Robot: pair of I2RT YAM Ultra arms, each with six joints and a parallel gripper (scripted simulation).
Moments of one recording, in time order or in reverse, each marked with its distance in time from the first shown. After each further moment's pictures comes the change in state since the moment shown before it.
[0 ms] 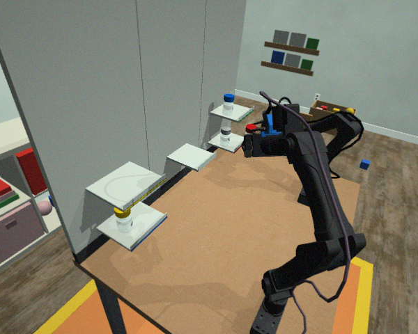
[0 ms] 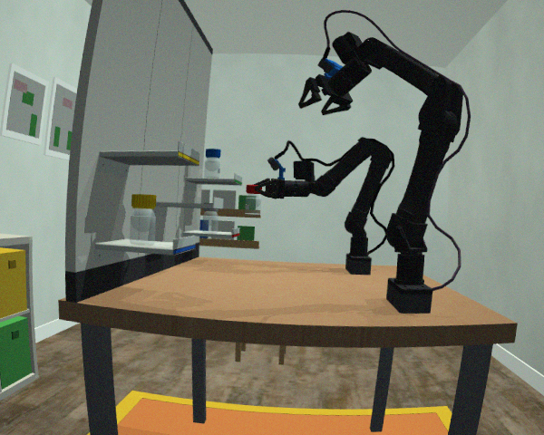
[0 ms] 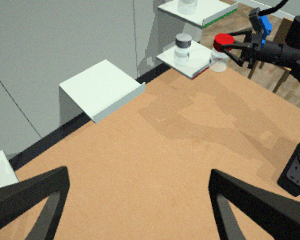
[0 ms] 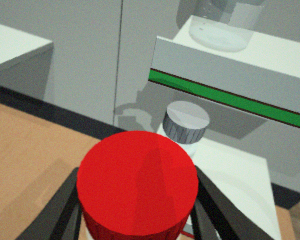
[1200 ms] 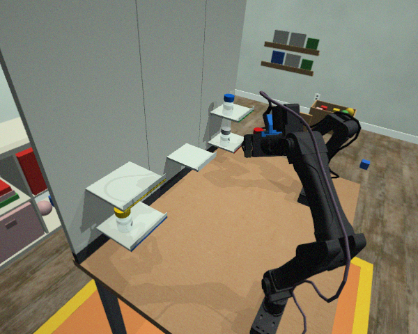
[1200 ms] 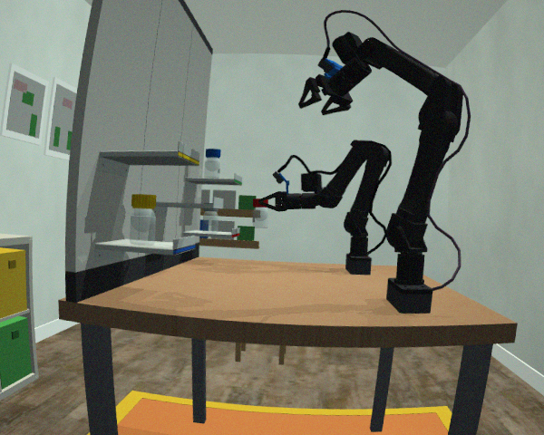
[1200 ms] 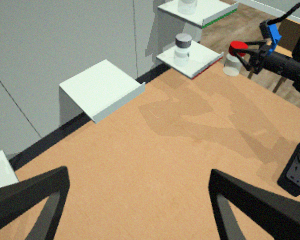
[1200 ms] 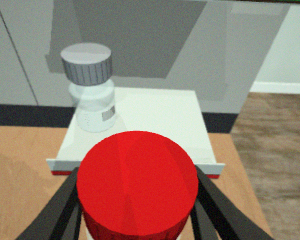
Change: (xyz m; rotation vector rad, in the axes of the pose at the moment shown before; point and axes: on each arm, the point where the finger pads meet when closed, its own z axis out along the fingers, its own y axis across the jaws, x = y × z) left arm 0.000 0.000 0.000 0.000 0.000 0.000; right arm 0.053 -0.064 -0.044 0.317 0.033 0.132
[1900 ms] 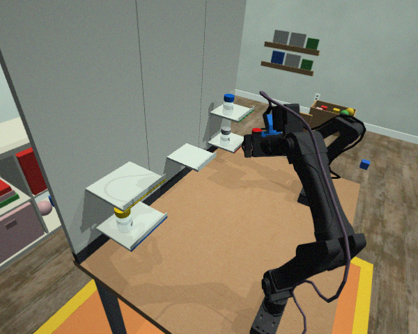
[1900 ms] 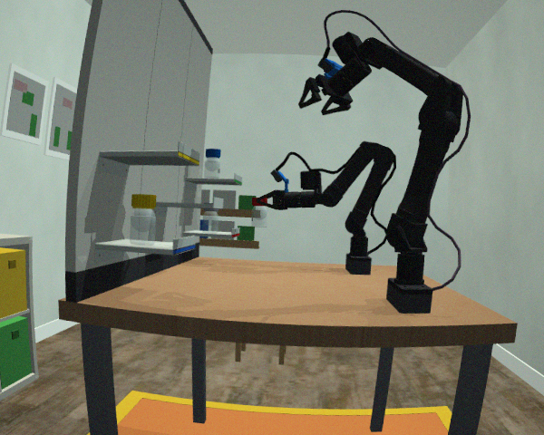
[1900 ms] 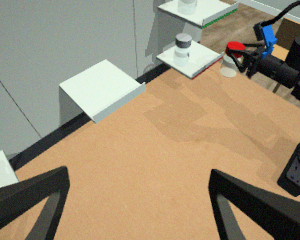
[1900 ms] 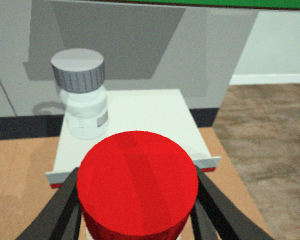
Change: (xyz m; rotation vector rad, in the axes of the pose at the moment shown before) left arm 0.000 0.000 0.000 0.000 0.000 0.000; right arm -0.004 0.019 0.003 0.160 -0.004 -0.015
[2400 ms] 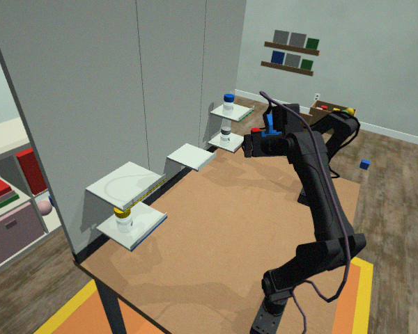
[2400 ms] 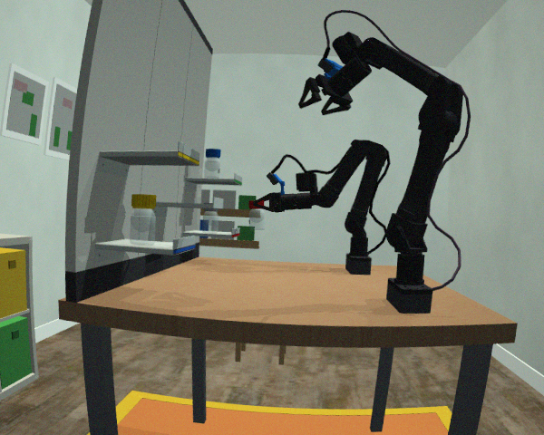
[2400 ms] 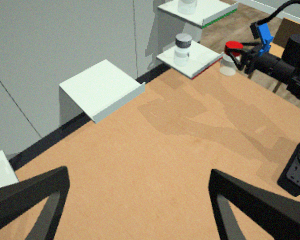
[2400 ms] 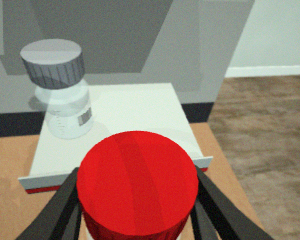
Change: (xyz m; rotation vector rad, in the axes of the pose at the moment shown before) left arm 0.000 0.000 0.000 0.000 0.000 0.000; right arm 0.010 -0.018 0.015 0.012 0.031 0.007
